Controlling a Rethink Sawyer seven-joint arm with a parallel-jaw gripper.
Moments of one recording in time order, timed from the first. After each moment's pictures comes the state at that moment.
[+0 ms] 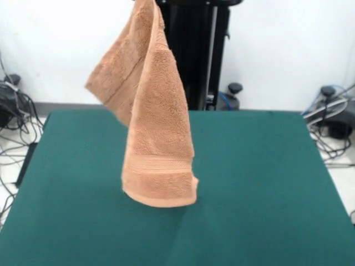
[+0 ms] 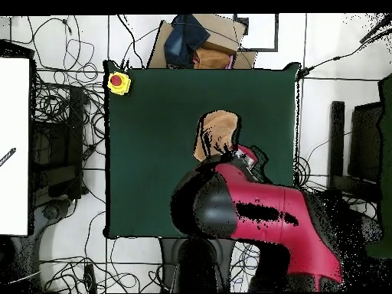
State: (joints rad) arm -0.34 -1.18 0.06 1.83 -0.33 0.63 0.73
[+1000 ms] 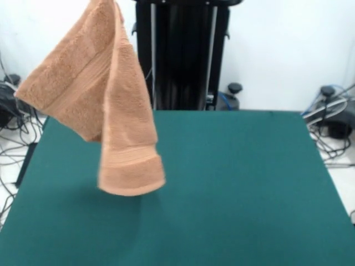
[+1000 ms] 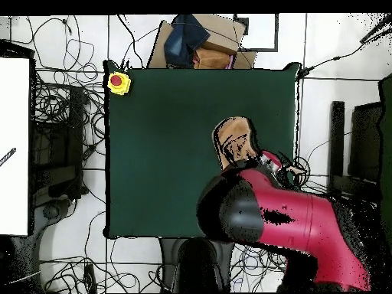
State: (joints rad) arm -0.42 -1.19 0.06 1.82 -0.40 0.62 0.73
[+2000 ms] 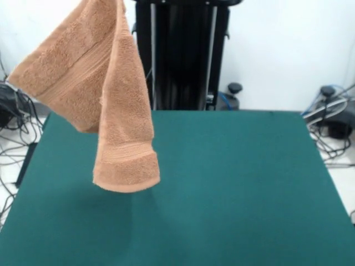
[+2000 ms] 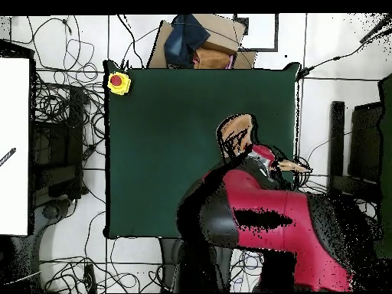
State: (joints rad) arm -0.32 -1.21 0.05 1.79 -0.56 0.59 0.73
